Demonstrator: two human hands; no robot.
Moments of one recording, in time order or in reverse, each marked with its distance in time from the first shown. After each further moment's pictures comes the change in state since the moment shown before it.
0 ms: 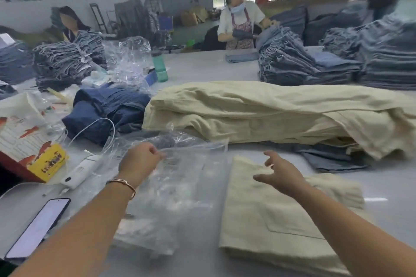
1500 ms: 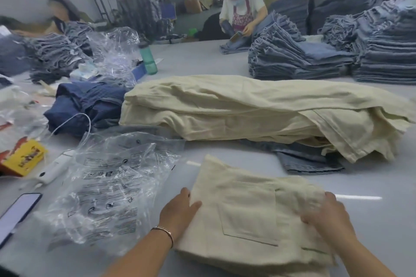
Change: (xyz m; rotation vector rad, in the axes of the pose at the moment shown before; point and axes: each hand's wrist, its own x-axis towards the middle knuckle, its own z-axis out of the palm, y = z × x) left_hand -0.089 0.095 0.189 0.006 -0.286 0.054; right_hand -0.035 0.183 -0.060 0.087 0.122 0.542
